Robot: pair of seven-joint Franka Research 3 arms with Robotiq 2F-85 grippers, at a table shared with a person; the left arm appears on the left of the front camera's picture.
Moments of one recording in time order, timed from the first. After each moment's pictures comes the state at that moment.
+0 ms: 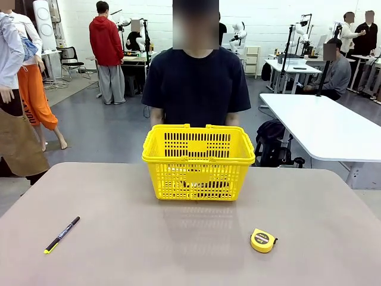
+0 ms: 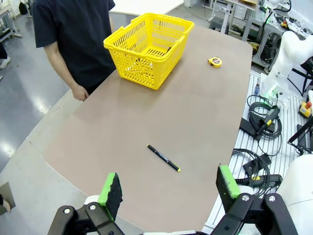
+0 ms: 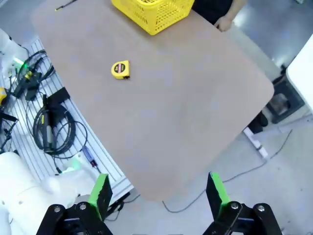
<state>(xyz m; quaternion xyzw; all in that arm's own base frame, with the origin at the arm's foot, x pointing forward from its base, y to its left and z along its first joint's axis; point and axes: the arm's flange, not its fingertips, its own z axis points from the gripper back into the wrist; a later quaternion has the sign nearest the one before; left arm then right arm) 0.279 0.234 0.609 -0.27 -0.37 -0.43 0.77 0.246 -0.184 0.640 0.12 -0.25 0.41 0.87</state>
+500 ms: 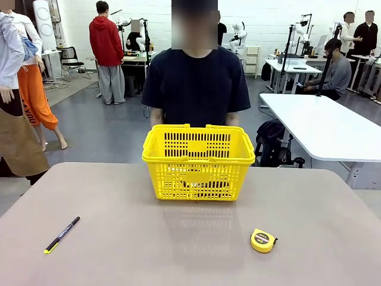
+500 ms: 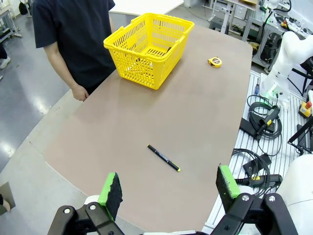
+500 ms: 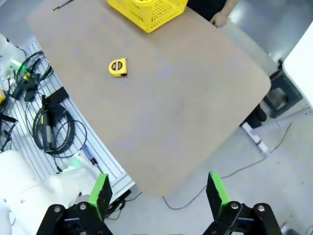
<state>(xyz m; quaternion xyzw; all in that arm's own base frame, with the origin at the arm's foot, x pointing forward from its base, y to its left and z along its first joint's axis) 0.279 0.234 0.609 -0.27 -0.37 -0.43 0.77 0.234 -0.192 0.643 0.12 -0.25 0.40 0.88</state>
